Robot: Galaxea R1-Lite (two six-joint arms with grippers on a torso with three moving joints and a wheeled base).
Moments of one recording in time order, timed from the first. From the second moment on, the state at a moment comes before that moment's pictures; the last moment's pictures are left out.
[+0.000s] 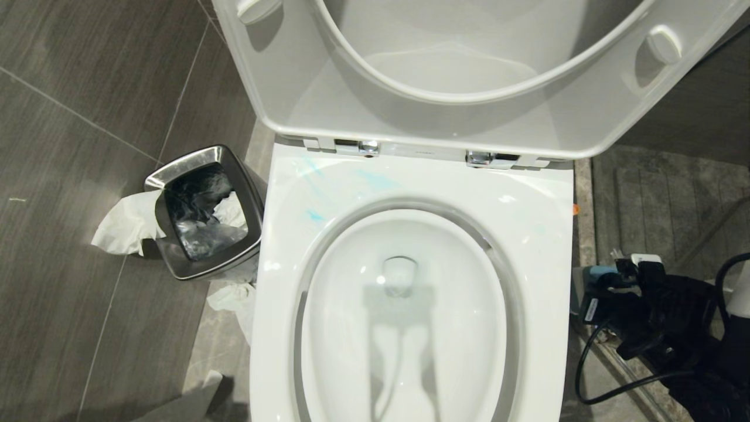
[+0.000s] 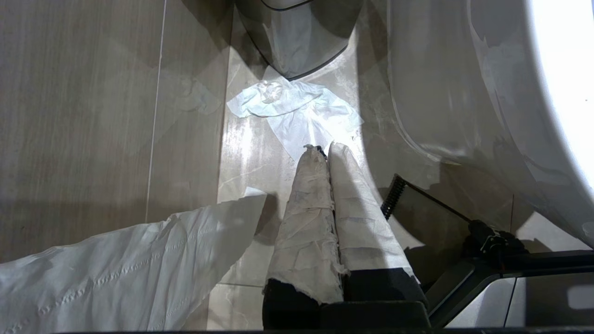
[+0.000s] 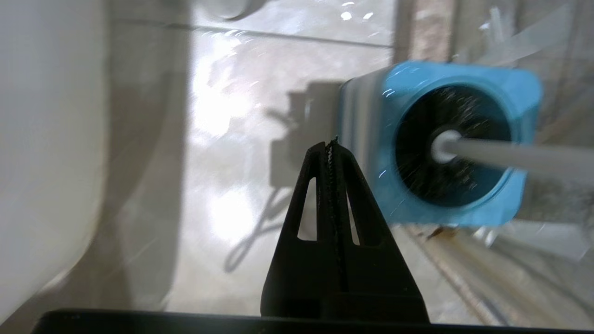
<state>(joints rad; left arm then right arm) -0.01 0.00 -0.02 0.06 -0.02 0.03 0.02 2.11 -0.32 -1.52 -0.17 0.06</state>
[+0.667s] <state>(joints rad) -0.01 0.00 -0.02 0.06 -0.02 0.03 0.02 2.25 -0.54 -1.52 -0.09 0.04</state>
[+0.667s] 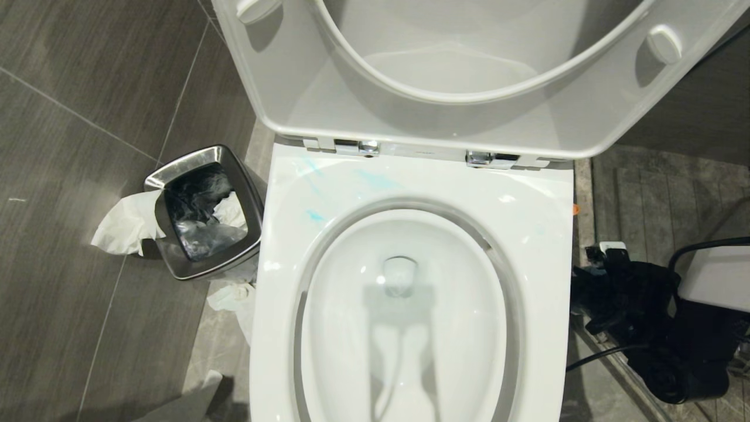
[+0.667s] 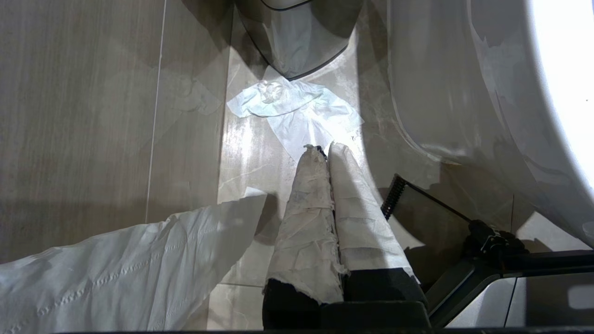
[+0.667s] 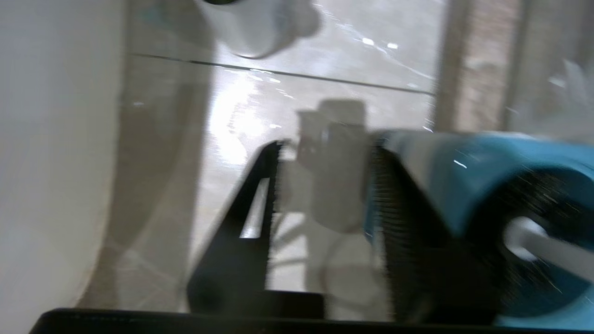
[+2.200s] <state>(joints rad) -0.01 0.00 -0.02 0.06 -0.02 0.03 0.06 2.52 -1.12 -1.52 -0.05 -0.18</state>
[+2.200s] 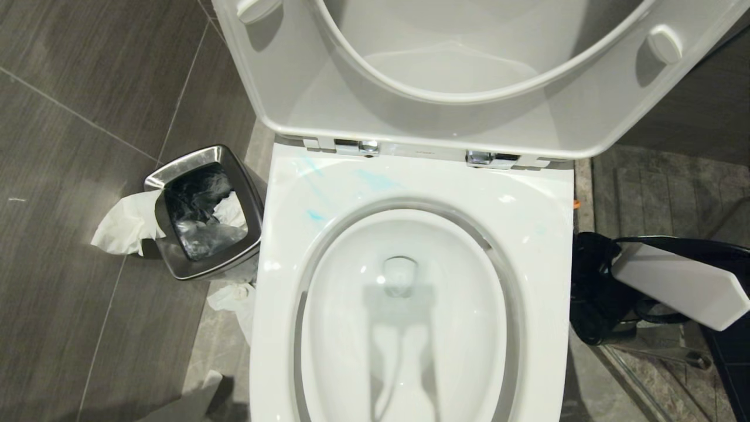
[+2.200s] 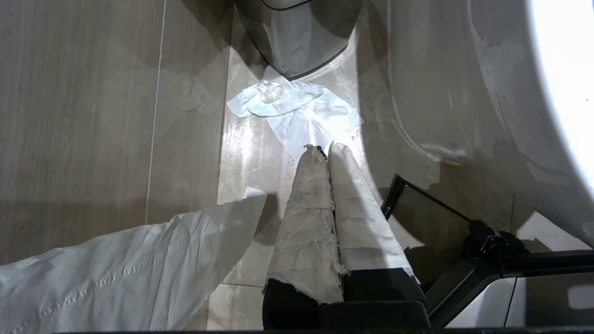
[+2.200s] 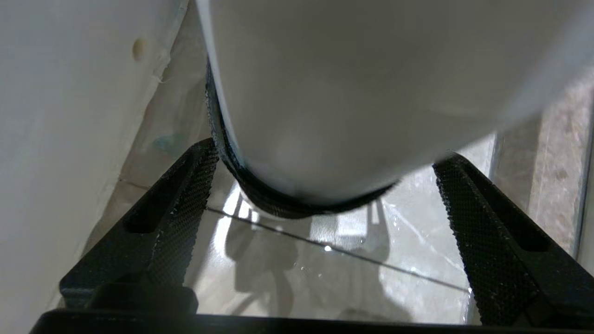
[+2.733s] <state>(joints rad) -0.01 0.00 -0.02 0.06 -0.02 0.03 0.06 2.54 -1.18 -1.52 0.01 -0.24</state>
